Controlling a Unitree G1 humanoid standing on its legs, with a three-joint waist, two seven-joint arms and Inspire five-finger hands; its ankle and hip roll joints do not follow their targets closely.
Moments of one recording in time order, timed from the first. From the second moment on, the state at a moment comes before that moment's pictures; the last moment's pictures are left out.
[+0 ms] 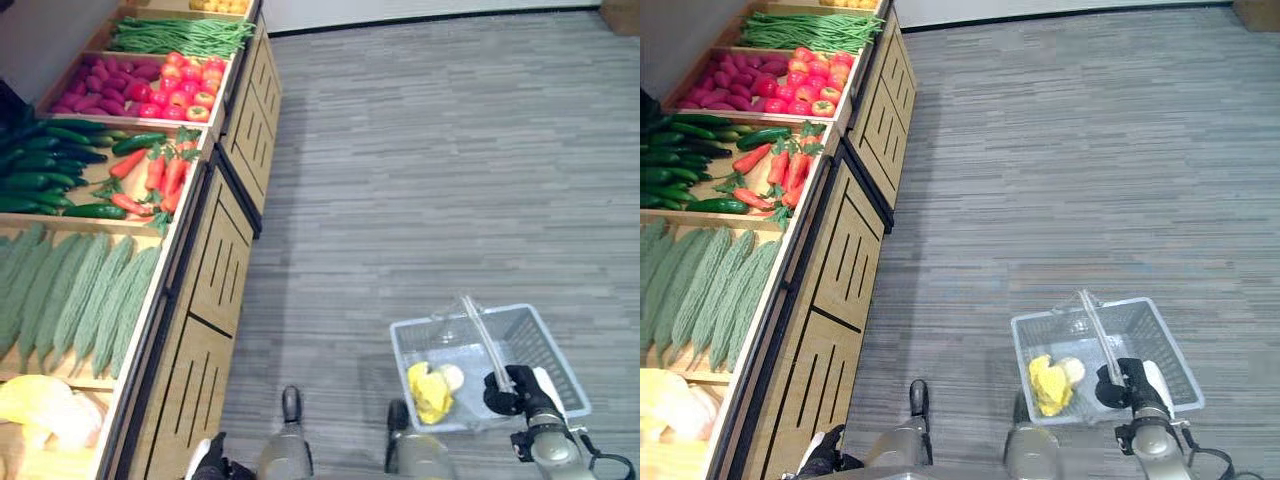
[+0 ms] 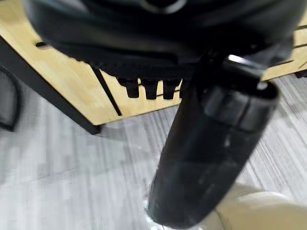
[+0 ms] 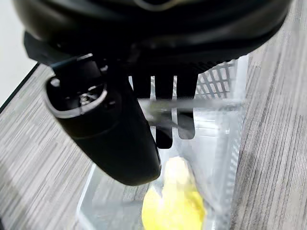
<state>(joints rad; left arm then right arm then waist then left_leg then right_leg) 0.03 0.23 -0.14 1.20 0.14 -0.08 0.24 0.08 -0.46 0.09 0.84 -0.02 -0.14 -0.24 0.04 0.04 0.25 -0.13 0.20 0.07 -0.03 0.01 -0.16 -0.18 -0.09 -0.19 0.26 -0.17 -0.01</state>
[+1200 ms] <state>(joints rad) 0.01 0.22 -0.15 1.21 0.14 -0.07 0.24 0.01 -0.36 0.13 0.85 0.01 -0.12 -0.24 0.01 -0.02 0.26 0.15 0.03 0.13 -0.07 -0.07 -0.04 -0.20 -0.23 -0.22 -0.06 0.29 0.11</state>
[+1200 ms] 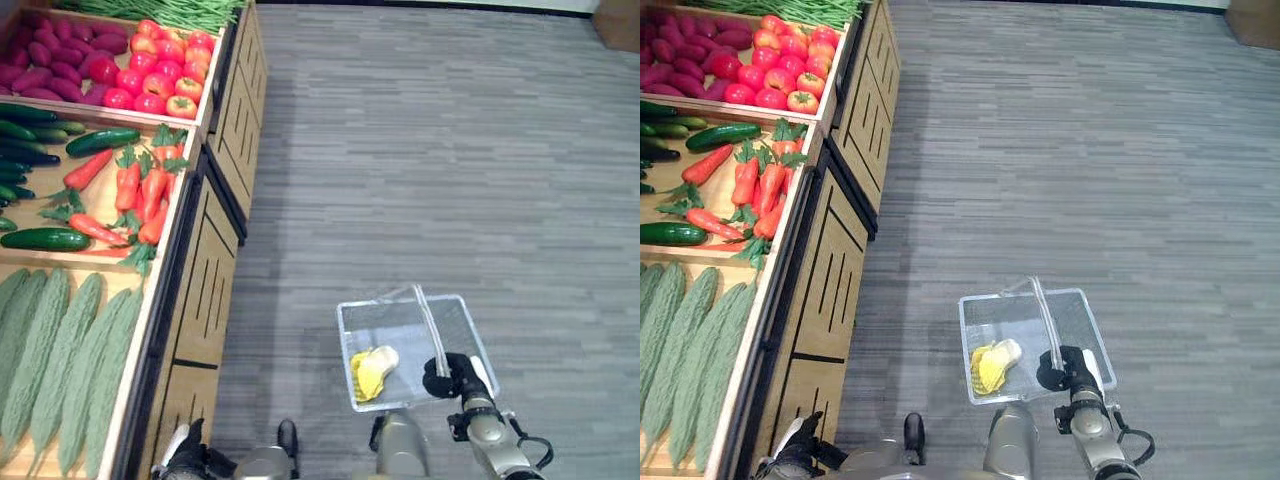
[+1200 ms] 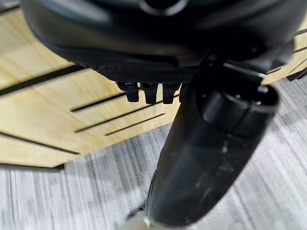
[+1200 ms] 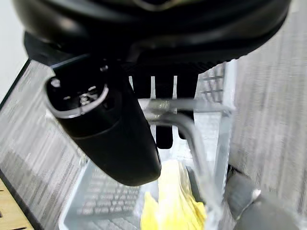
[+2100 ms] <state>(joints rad) 0.02 0.24 -0.13 1.21 0.11 -0.07 0.26 0.10 -0.42 0.05 0.89 0.01 -0.13 -0.28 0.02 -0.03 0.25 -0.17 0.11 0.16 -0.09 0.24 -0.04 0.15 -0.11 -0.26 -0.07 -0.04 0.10</state>
